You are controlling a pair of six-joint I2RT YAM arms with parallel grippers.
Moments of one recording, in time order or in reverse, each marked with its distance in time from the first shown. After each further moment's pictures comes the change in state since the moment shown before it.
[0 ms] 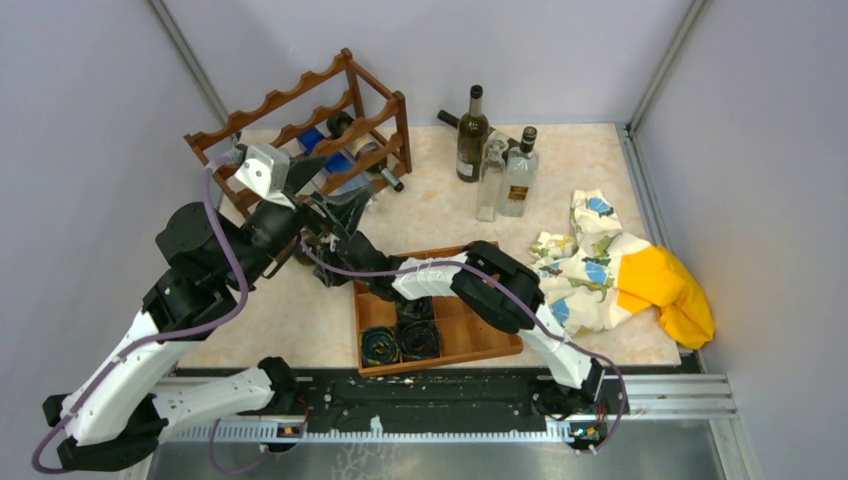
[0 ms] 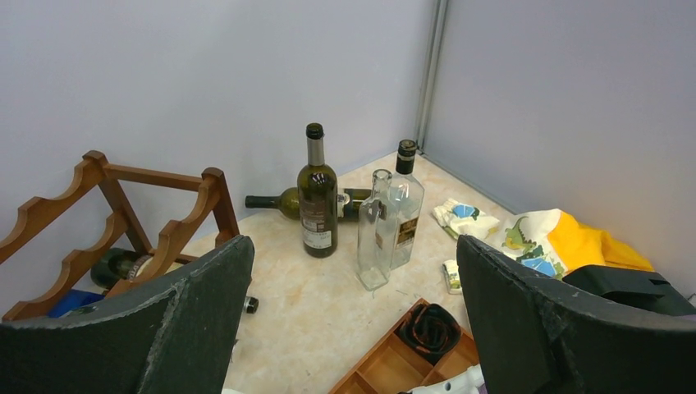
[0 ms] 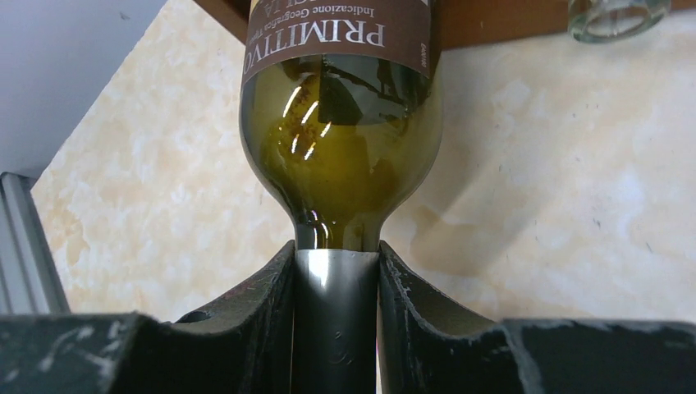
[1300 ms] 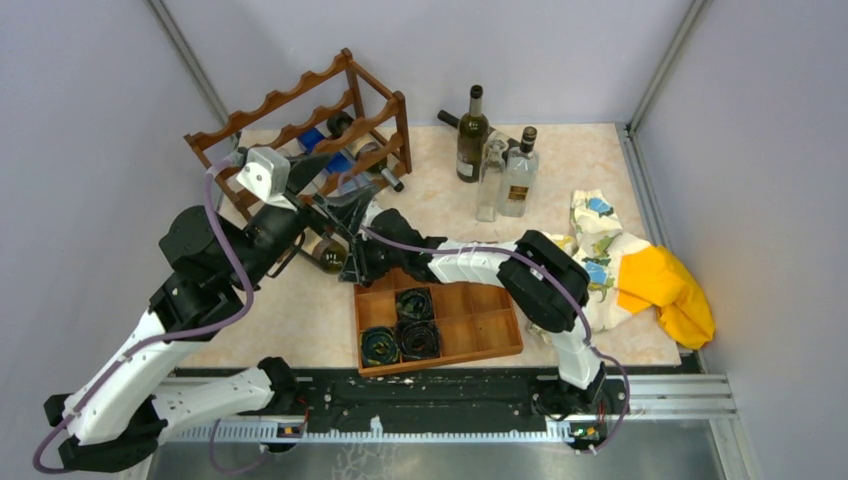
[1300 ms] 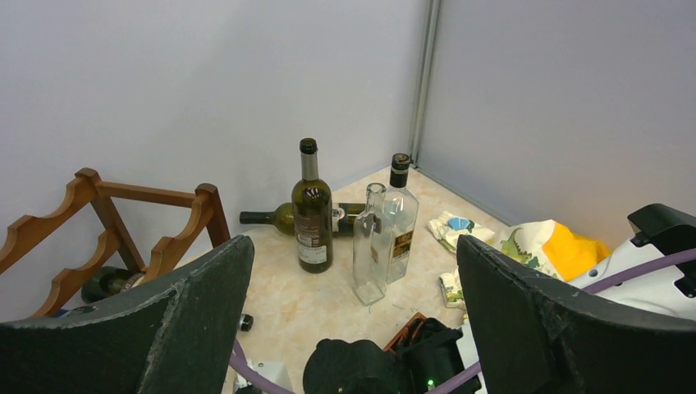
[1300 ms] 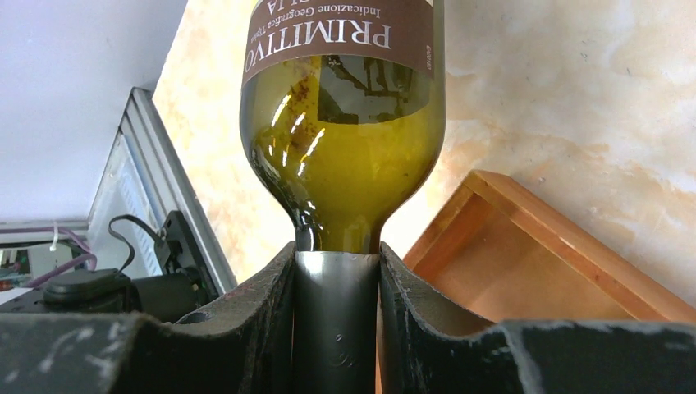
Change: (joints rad) left arm 0.000 -0.010 -0.045 0.076 0.018 0.020; right arm -0.129 -0.251 -0.196 -0.184 -0.366 0.136
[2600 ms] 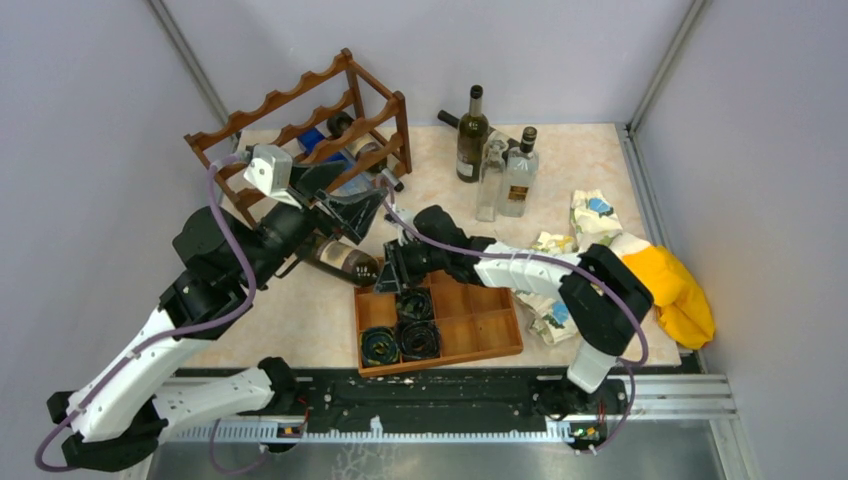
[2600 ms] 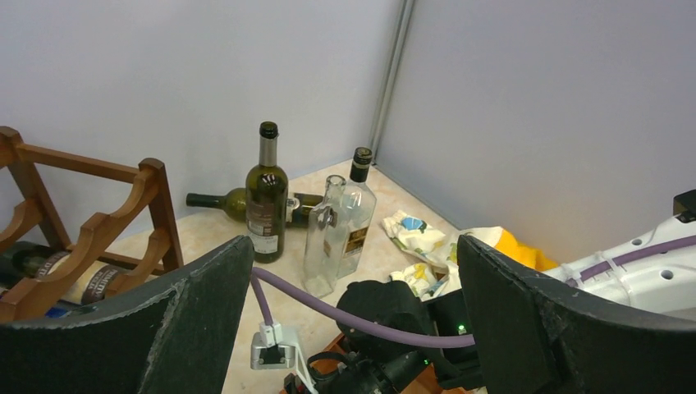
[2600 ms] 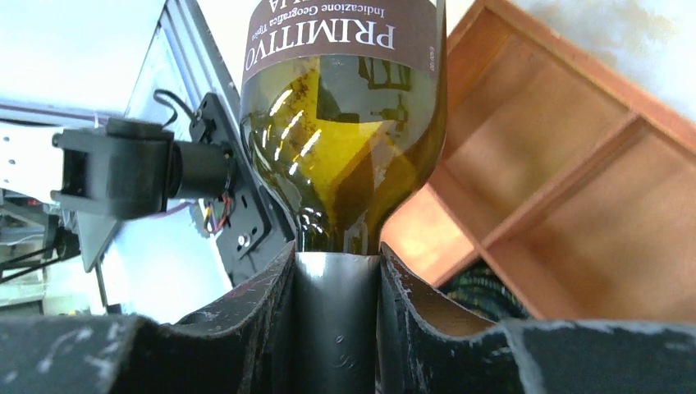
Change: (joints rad) left arm 0.000 0.008 -0.040 0.035 0.024 -0.175; right arm -0.089 -0.346 -0.290 -0.121 -0.217 -0.105
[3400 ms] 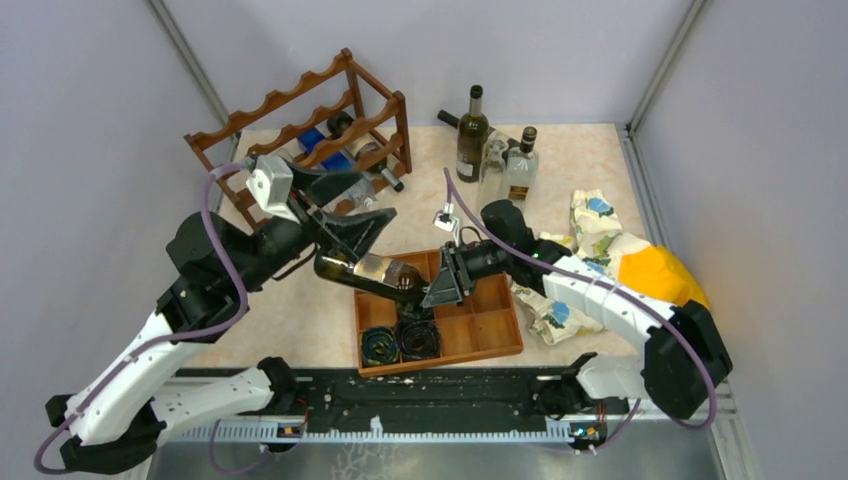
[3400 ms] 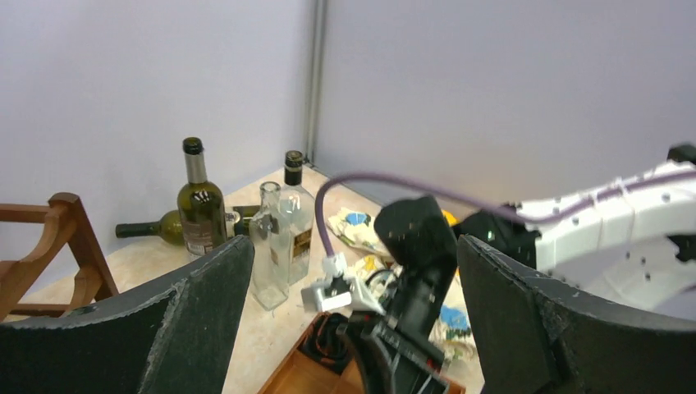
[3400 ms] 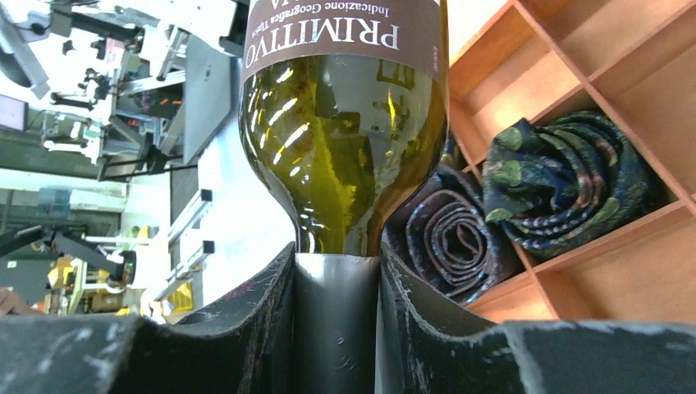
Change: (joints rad) left arm 0.000 -0.035 -0.031 0.001 0.242 0.026; right arm -0.219 -0.425 -0.178 -0.242 -0.439 -0.107
